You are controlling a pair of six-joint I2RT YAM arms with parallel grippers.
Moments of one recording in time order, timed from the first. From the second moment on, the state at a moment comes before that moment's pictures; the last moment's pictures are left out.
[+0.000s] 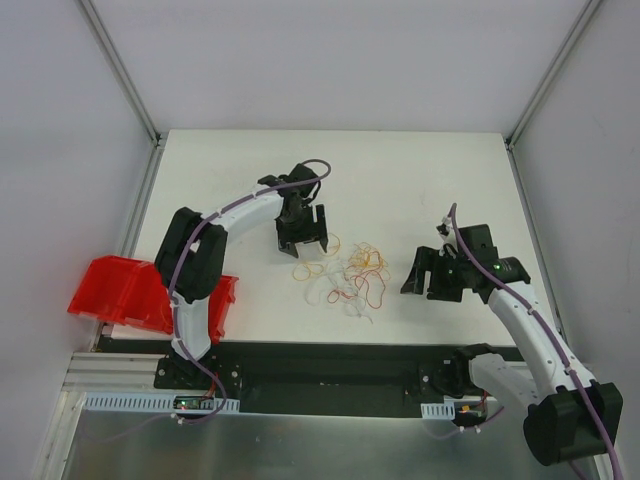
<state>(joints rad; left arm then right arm) -0.56 1.94 1.46 -0.81 0.21 -0.71 0.22 0.93 0.72 -0.87 -0.34 0.35</state>
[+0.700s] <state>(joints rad) -0.50 1.94 1.44 -0.93 0.29 -1.27 0.21 0.91 0.71 -0.86 -0.36 0.35</state>
